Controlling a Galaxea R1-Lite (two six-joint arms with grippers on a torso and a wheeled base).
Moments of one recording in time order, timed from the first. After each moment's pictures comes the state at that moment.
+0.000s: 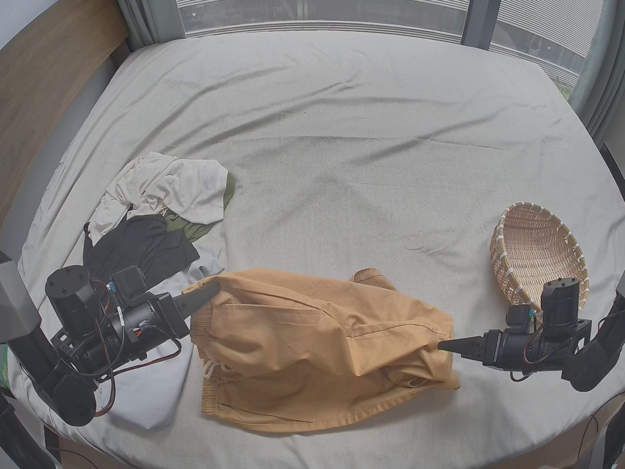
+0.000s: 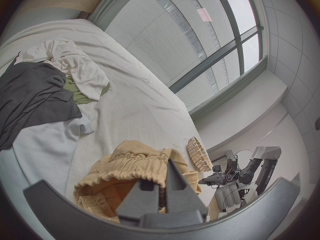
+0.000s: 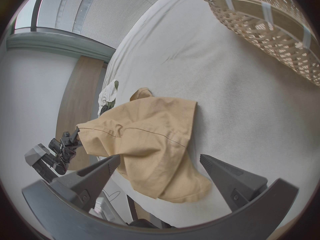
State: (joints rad) left arm -0.27 1.87 -0.23 -1.55 -0.45 -0.59; right arm 0.21 1.90 -0.25 -1.04 0.54 0.55
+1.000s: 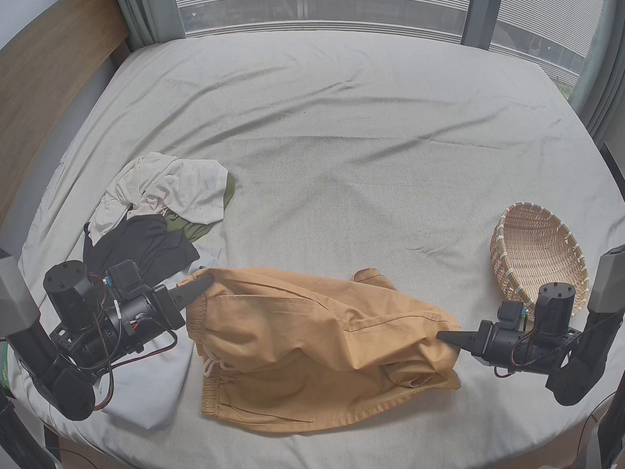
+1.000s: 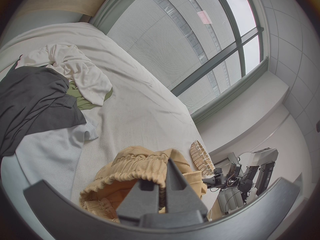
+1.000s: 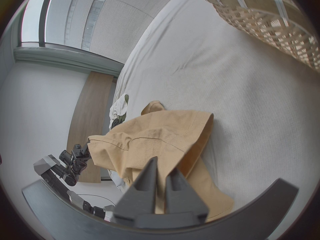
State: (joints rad) left arm -0.24 1.88 -0.25 -1.55 -0.45 -0.59; right arm 0.24 2.04 -0.19 -1.44 0.52 0.71
